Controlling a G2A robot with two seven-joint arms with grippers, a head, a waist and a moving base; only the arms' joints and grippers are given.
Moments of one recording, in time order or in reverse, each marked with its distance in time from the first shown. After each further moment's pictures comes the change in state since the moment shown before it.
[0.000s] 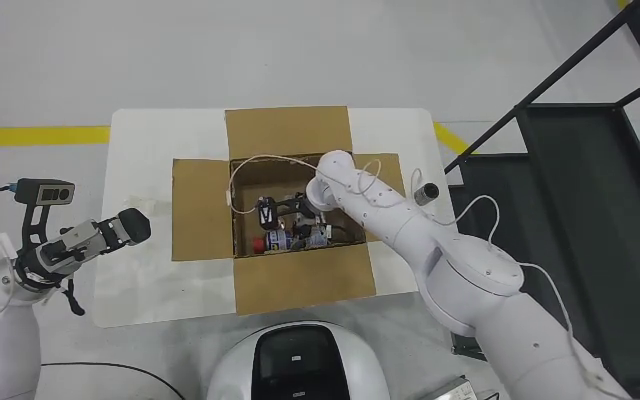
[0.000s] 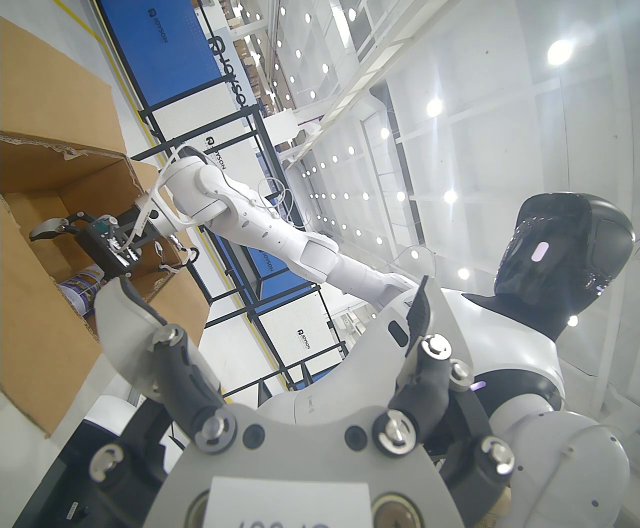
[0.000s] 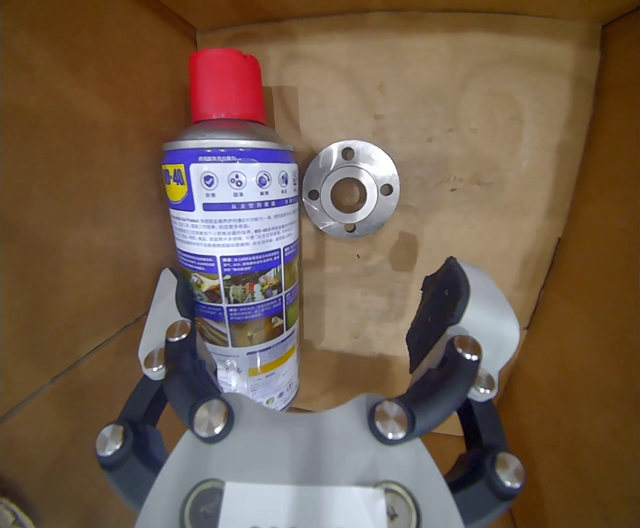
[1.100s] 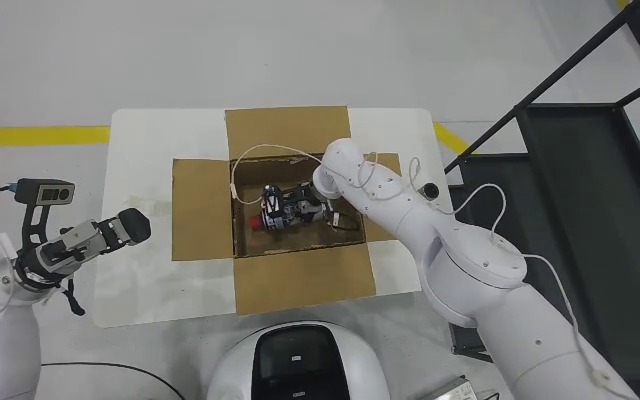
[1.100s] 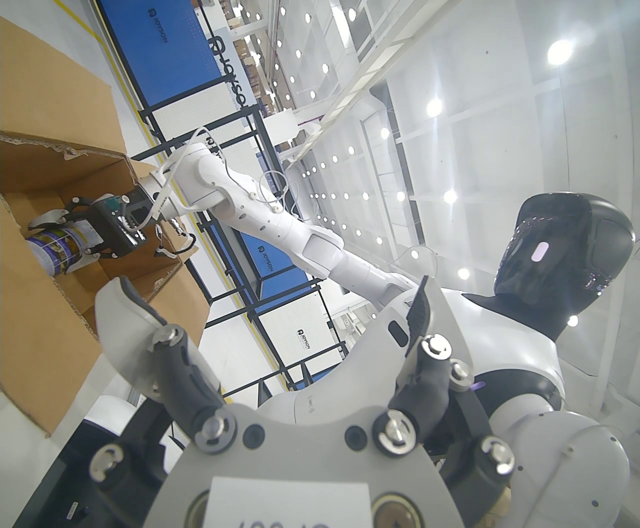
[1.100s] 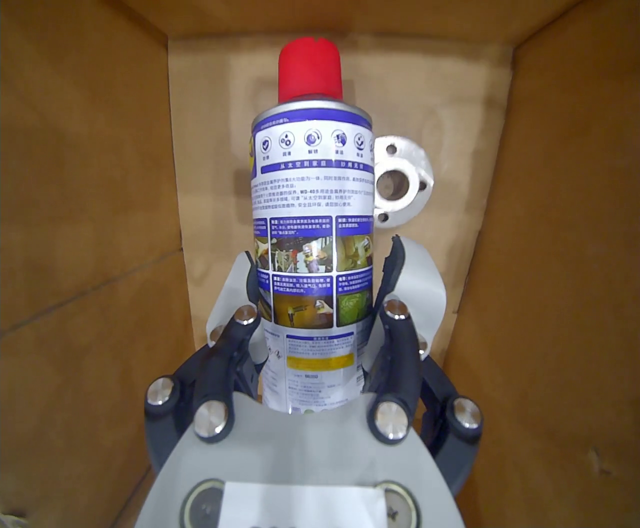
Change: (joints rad) left arm 0.000 0.000 0.000 0.000 0.000 0.000 0.000; right arm 0.068 0.017 -0.067 0.071 -0.162 -0.038 -0.261
